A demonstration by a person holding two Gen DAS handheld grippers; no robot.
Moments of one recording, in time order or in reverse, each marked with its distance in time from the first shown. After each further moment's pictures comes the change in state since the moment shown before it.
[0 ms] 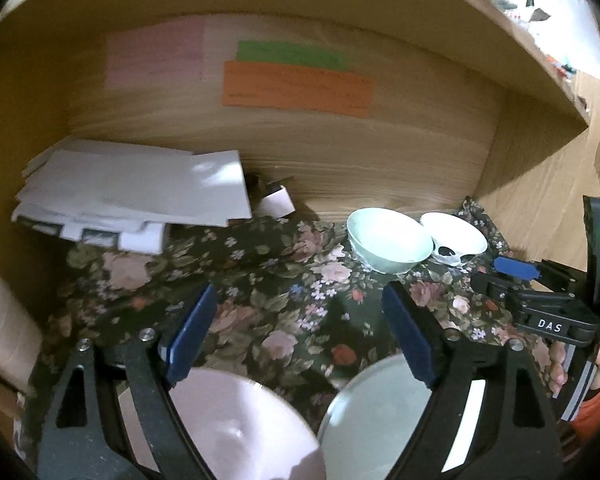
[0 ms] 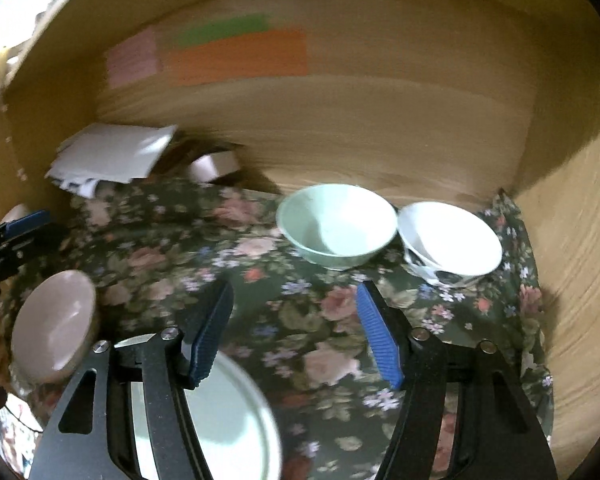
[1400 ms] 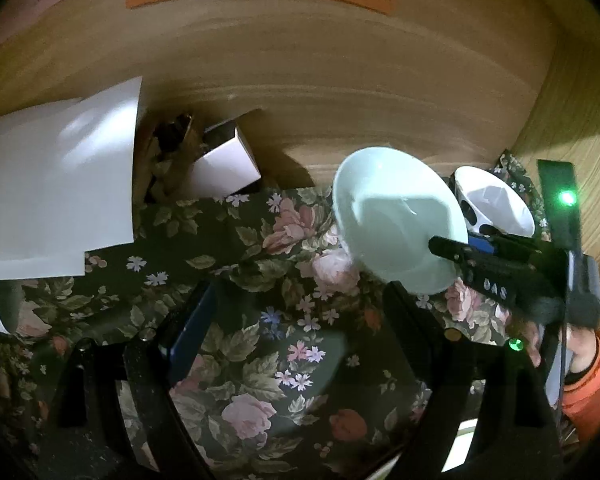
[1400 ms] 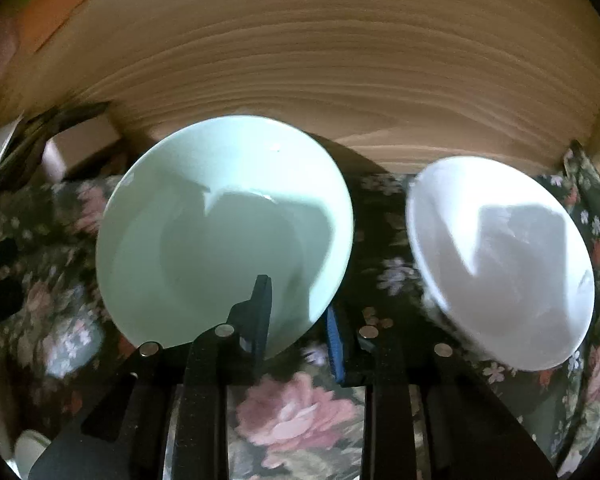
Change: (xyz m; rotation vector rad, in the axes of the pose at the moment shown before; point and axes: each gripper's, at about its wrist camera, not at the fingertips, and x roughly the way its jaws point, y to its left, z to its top) left arm 0.149 -0.013 0.025 0.021 0.281 -0.026; right arm 0.130 -0.042 0.024 0.041 0.220 0.011
